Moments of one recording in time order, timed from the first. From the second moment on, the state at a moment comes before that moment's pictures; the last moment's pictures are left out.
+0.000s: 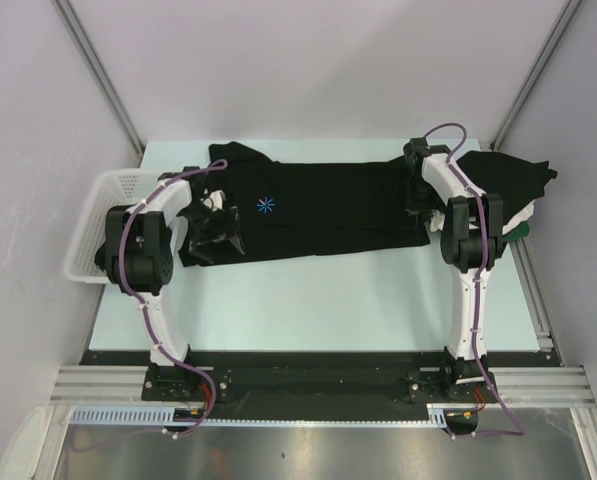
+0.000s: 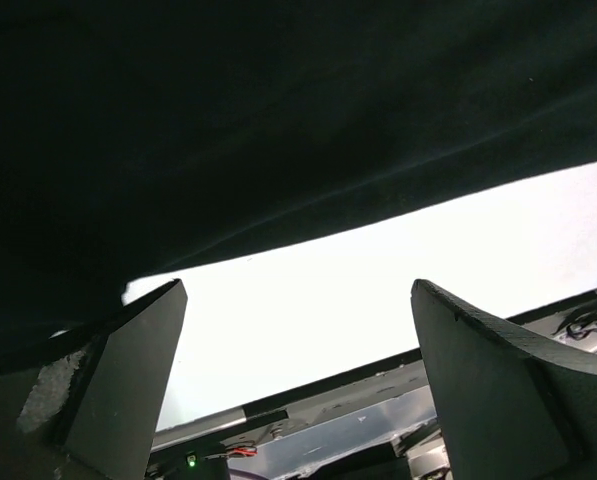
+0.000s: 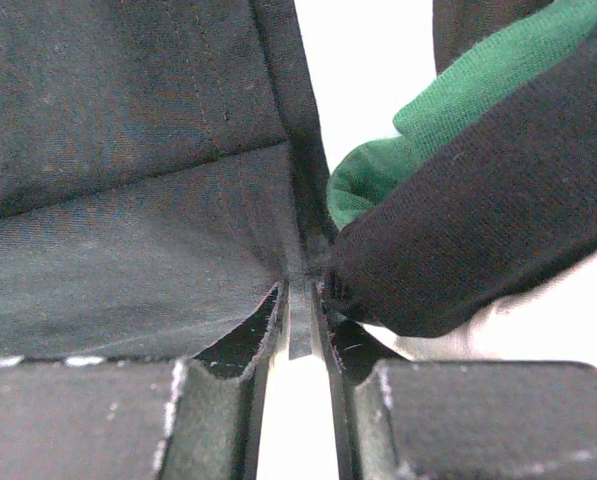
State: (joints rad) left arm -0.01 1.99 1.47 -1.04 0.34 -0.13; right arm 0.11 2.30 1.96 -1.08 0.23 0.23
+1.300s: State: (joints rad) left arm -0.09 2.13 1.68 -0.95 0.10 -0.16; right arm 0.12 2.30 1.93 -1.07 0.22 0.23
